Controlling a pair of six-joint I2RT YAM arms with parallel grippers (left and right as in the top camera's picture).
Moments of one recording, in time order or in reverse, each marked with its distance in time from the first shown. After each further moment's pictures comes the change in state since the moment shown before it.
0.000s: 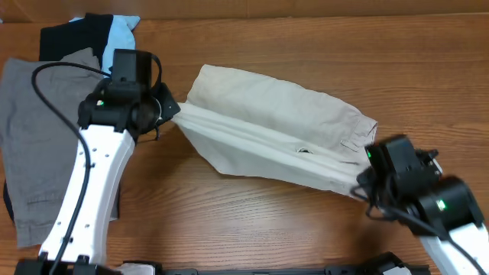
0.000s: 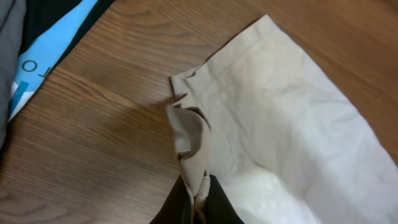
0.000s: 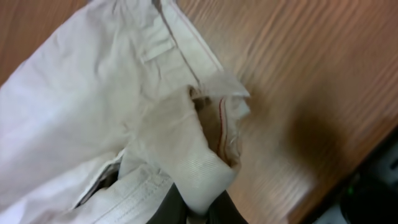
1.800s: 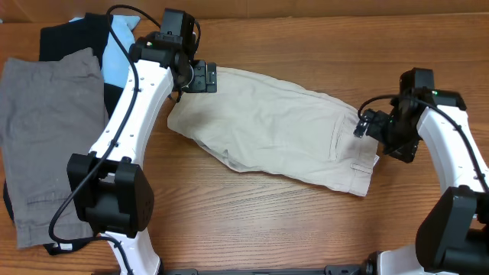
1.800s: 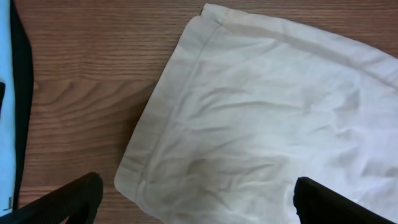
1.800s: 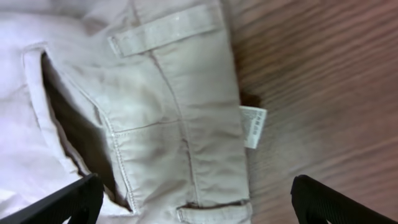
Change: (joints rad) left arm -0.101 0.476 0.424 -0.083 -0.009 0.406; right arm -0.483 0.666 0.098 0.370 -0.369 -0.963
